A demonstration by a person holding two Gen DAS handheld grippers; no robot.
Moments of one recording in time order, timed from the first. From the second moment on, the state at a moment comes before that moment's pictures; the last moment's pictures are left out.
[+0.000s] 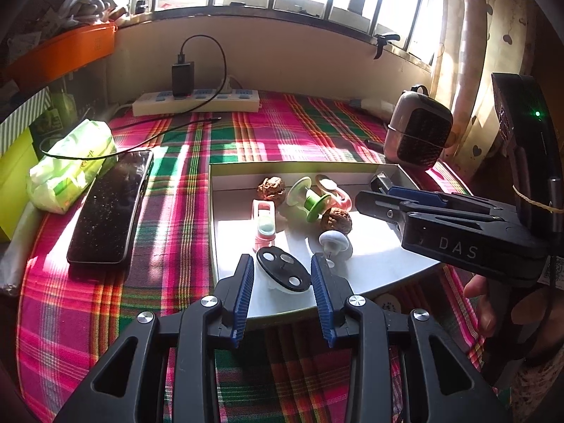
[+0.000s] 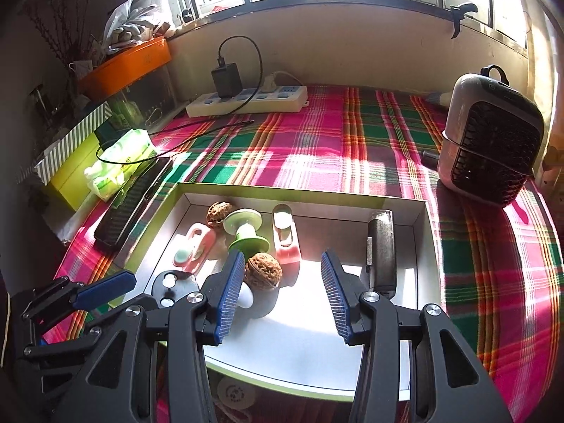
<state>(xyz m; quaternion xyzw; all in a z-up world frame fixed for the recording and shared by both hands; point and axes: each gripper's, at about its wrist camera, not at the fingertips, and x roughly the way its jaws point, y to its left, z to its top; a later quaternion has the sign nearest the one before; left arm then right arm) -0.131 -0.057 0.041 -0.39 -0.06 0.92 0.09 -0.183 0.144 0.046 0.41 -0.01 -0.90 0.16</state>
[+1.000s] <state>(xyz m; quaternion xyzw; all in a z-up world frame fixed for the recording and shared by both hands) -0.078 -0.058 0.025 -0.40 -0.08 0.90 0.12 -0.092 0.159 0.016 0.44 -0.01 -0.88 0.19</state>
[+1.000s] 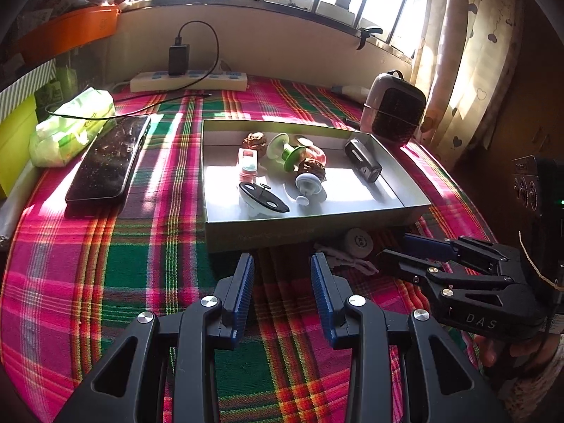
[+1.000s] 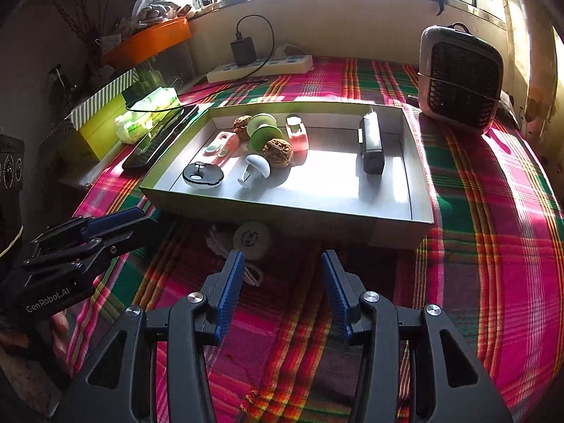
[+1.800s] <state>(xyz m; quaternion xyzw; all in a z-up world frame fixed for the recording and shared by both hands) -0.072 -0.082 0.016 -0.41 -0.10 0.90 0.10 -0.080 0.117 0.005 0.46 -0.01 -0.84 0.30</state>
